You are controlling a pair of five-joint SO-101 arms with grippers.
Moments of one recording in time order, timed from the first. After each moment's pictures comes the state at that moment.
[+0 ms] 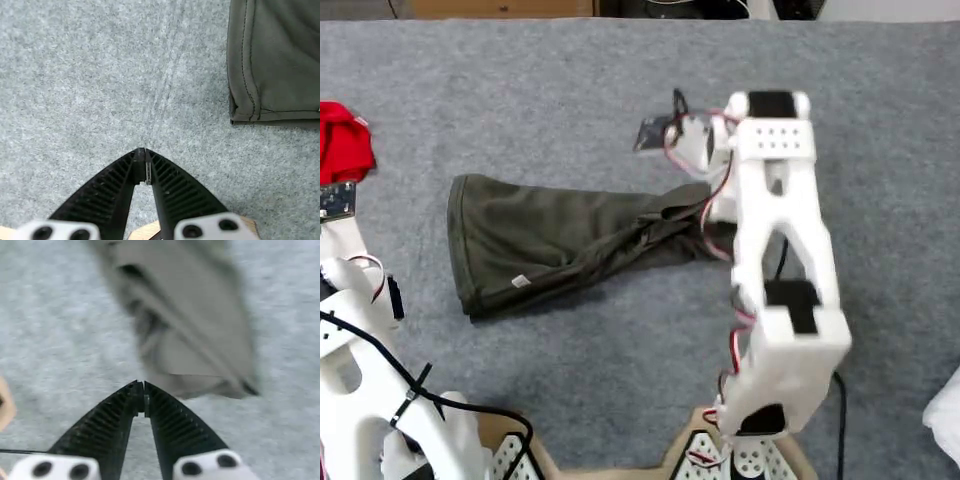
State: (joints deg) left arm -39.0 -42.1 41.0 84.2 -29.1; right arm -5.5 16.2 -11.6 97.2 63.7
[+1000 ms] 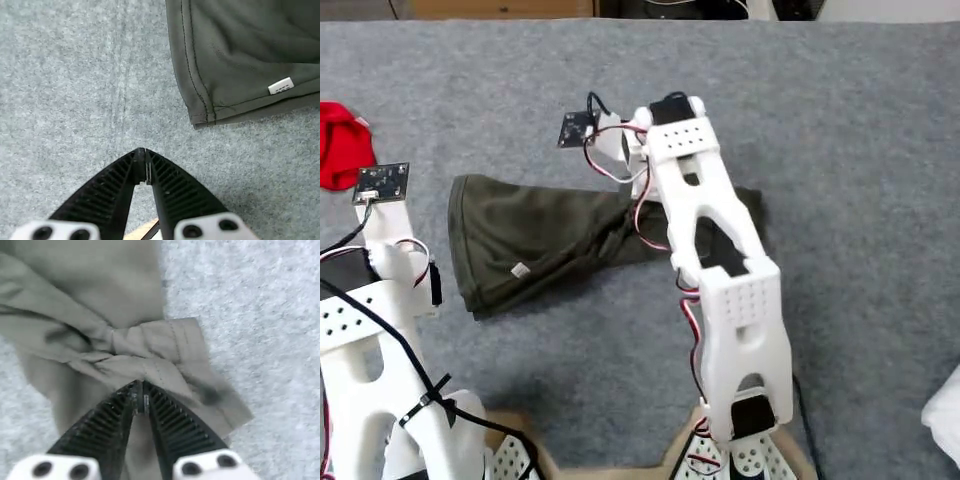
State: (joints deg) left arm -25.0 -42.1 41.0 84.2 -22.3; right arm -19.1 43.7 -38.6 85.1 54.5
